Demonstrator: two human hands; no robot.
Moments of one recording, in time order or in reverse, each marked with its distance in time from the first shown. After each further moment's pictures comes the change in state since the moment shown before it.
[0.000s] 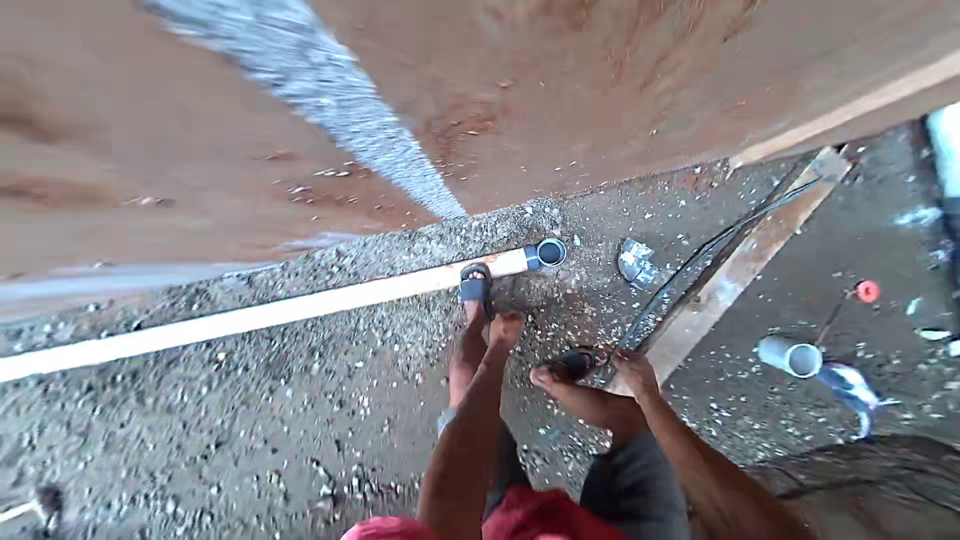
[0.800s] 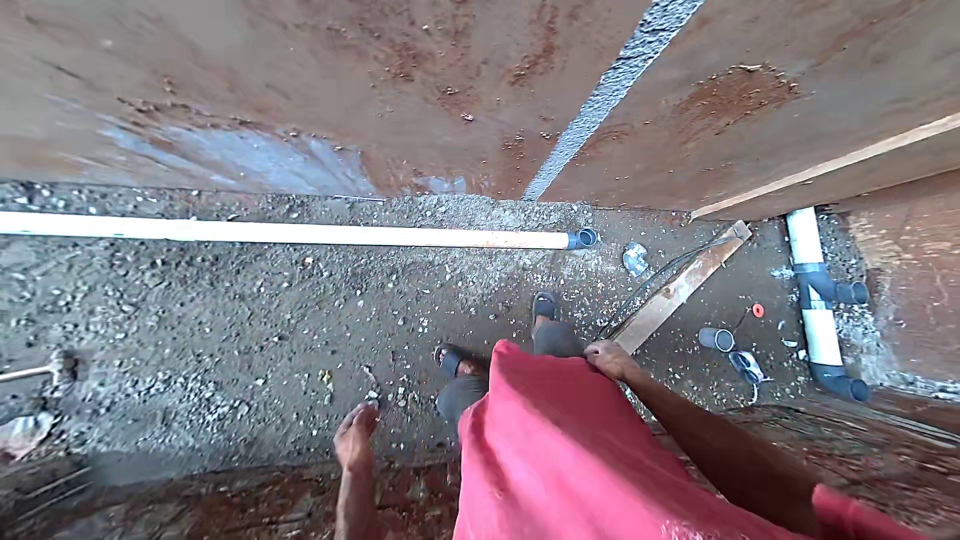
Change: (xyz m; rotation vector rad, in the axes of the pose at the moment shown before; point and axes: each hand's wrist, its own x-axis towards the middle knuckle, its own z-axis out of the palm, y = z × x) left_hand -0.516 -0.525 -0.335 -0.884 0.717 -0.157; right_hand -0.483 -0.039 0.191 -0.903 -0.331 -0.359
